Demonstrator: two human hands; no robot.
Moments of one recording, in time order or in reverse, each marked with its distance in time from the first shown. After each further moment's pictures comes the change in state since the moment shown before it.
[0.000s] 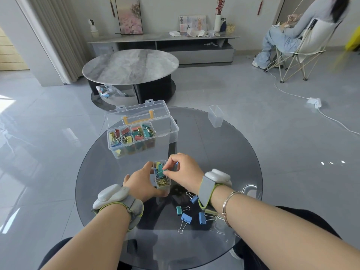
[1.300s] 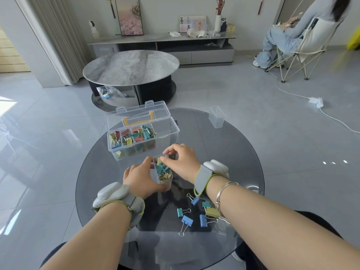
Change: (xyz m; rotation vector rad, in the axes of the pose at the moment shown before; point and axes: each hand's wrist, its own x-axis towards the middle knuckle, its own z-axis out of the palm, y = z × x) left_hand 0.006 0.009 -0.009 0.039 0.144 0.017; right_hand 0.028 -0.004 -0.003 -0.037 0.044 0.104
